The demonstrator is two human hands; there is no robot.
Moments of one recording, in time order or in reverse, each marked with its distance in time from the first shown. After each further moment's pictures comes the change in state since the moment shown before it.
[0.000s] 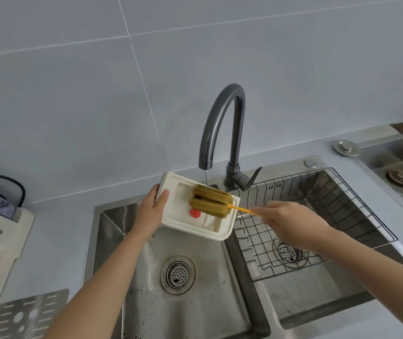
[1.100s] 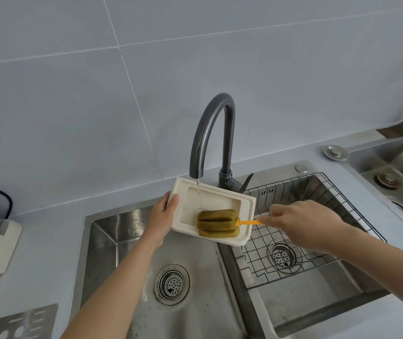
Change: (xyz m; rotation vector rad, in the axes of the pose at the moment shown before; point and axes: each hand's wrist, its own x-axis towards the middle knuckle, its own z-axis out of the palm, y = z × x) left_hand 0.005 0.014 0.037 -0.238 -0.090 -0.057; right_hand -0.012 0.024 -0.020 -0.349 -0.122 -0.100
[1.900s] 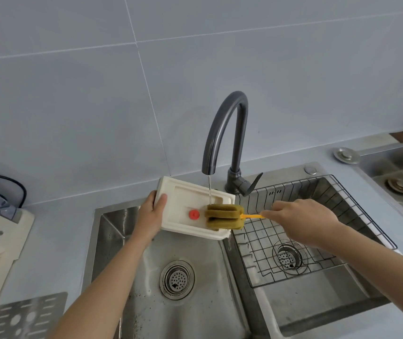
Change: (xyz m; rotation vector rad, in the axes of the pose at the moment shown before) left_hand -0.007 -0.010 -0.040 0.161 0.171 0.073; right_hand 0.017 -0.009 0.002 0.041 0.000 0.090
